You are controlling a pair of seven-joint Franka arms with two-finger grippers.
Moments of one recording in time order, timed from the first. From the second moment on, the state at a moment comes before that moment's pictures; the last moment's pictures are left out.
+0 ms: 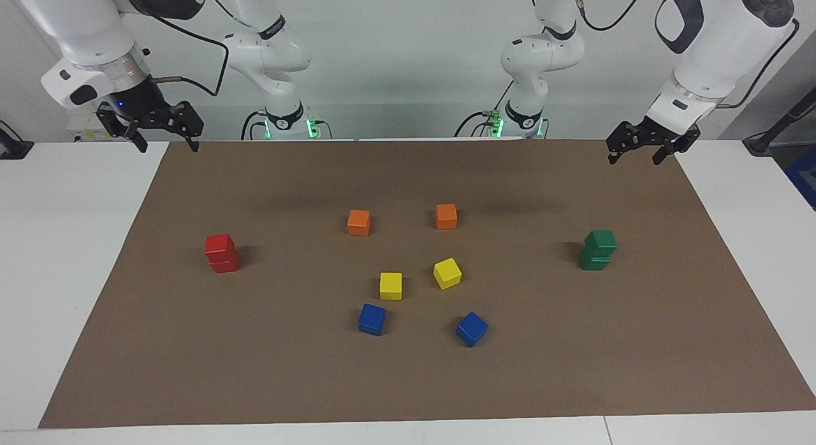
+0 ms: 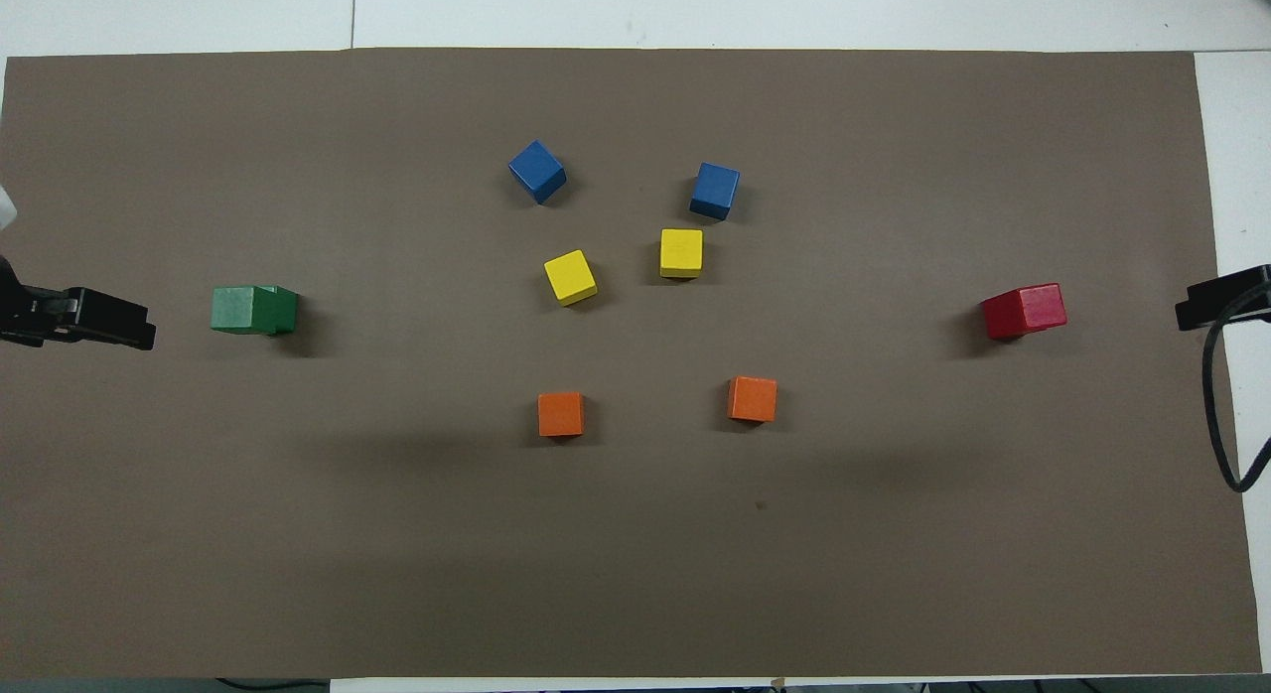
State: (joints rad) left arm 0.11 -0.06 -0.12 -1.71 0.00 1.57 0.11; right arm -0.04 -0.06 -0.05 -1.61 -0.04 1.50 -0.11
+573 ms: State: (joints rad) left arm -0.05 -0.04 -0.01 -1.64 0.00 1.54 0.09; right arm -0.04 -0.06 -0.05 -1.61 -0.04 1.50 -0.11
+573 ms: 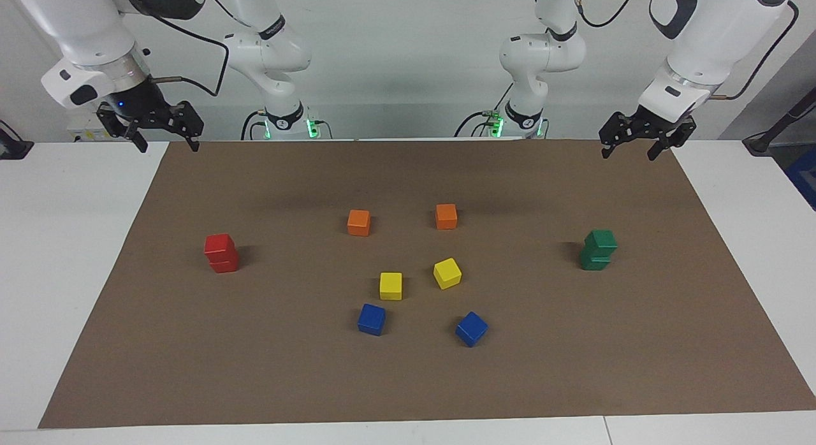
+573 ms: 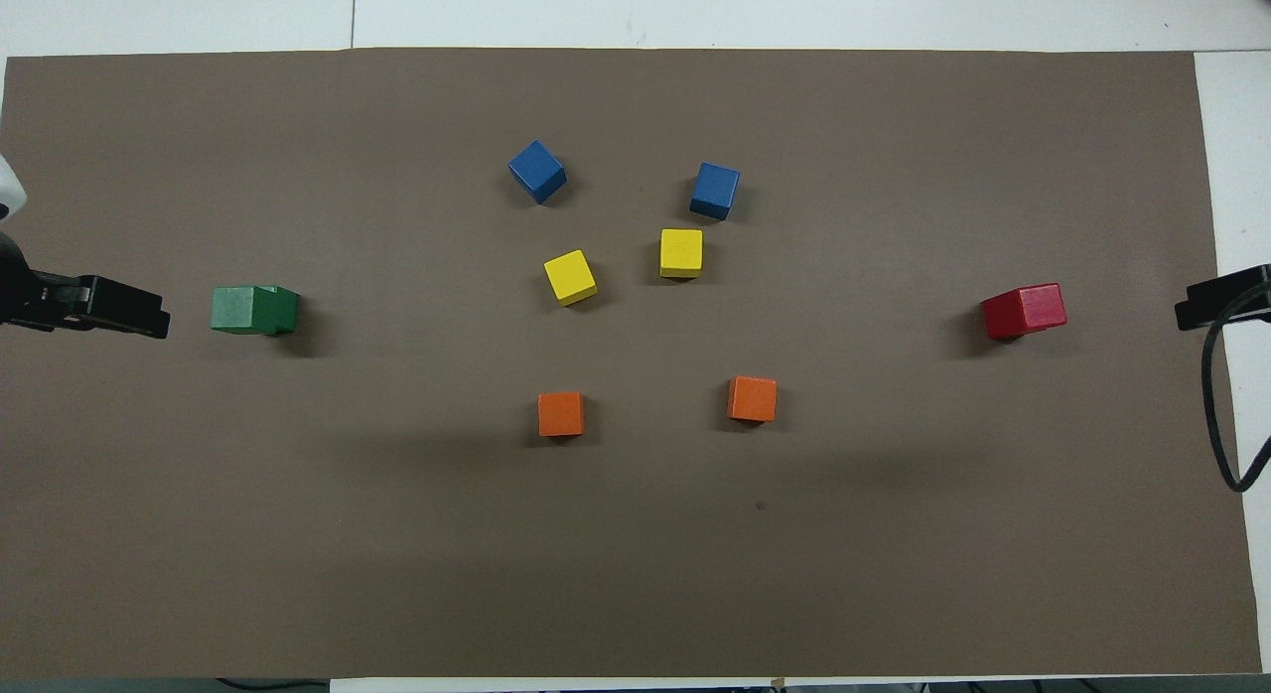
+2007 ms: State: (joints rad) left arm -0.06 0.04 -0.01 -1.52 0.00 1.46 0.09; right arm -0.04 -0.06 -0.05 -1.61 -0.04 1.50 -0.11
